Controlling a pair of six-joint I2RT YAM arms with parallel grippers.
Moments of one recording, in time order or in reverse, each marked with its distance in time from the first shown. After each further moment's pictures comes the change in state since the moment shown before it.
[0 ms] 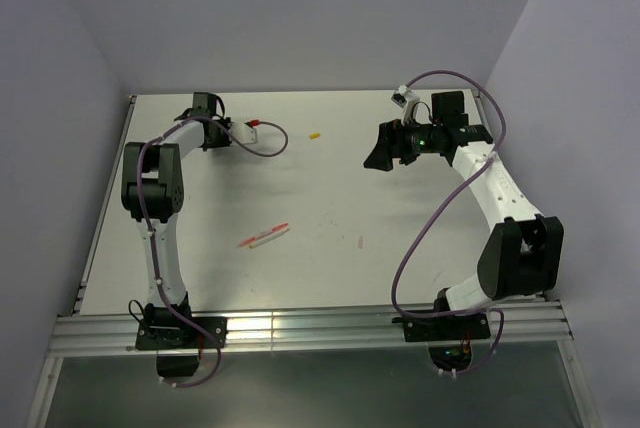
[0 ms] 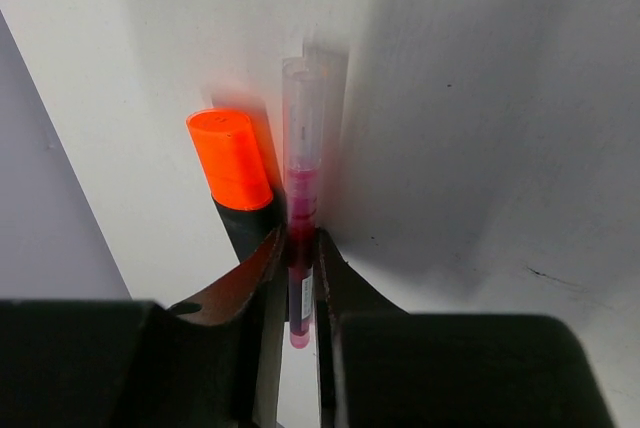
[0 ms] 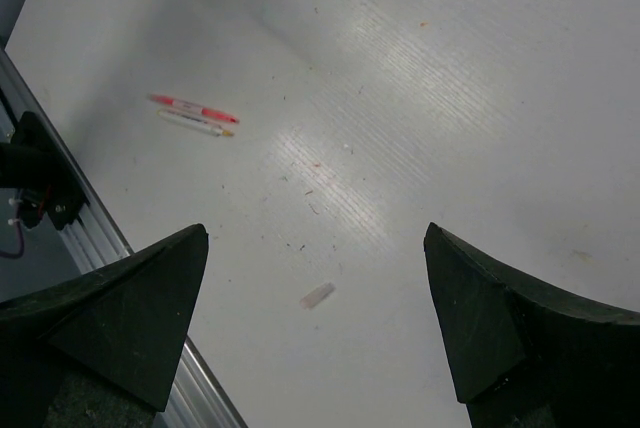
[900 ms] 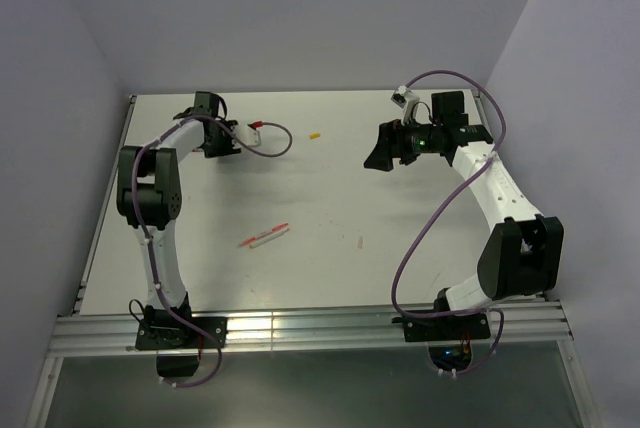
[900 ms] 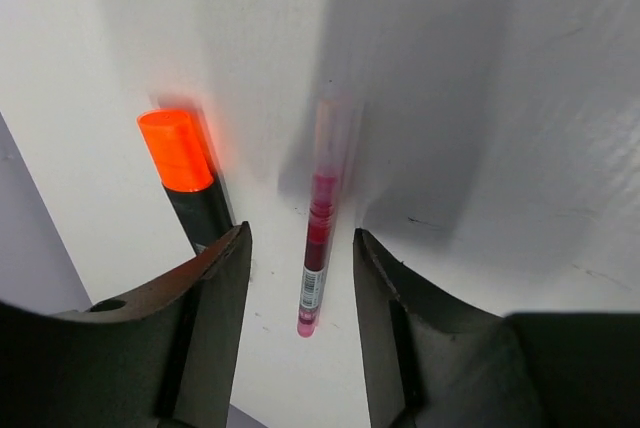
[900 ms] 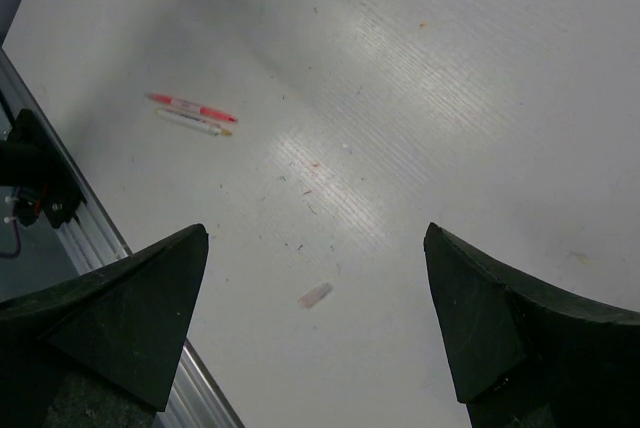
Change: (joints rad) left arm -0.024 -0.089 -0.053 -0.108 0.032 -0.045; right arm 0.000 0.000 0.000 0.000 0.000 -0.010
